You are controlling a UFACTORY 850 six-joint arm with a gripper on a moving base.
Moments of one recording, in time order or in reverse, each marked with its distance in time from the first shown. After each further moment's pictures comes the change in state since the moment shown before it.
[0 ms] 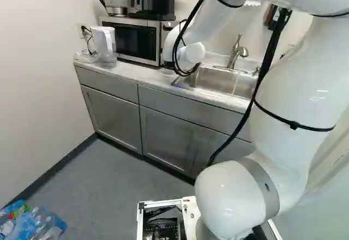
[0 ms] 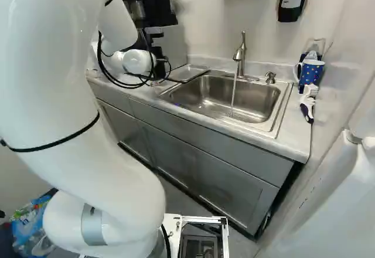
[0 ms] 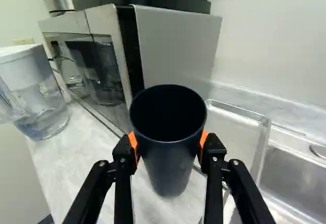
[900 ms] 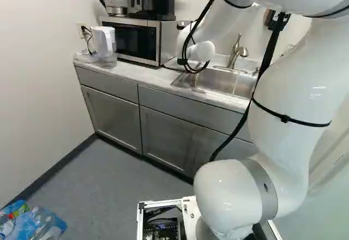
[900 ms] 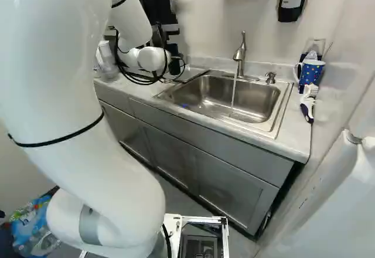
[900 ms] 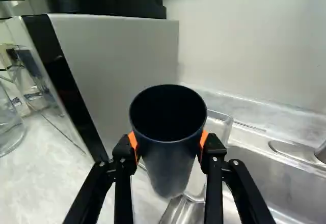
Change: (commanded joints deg) arm -7.3 -2.3 -2.5 0.0 0.0 0.0
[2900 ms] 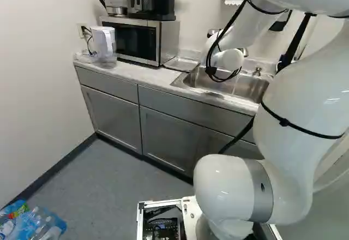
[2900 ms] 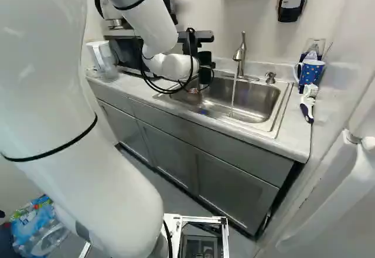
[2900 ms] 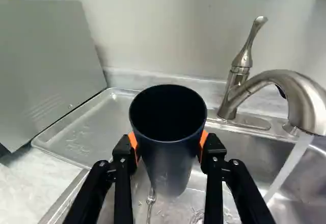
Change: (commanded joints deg) arm -15.4 4.8 8.5 0.0 0.0 0.0
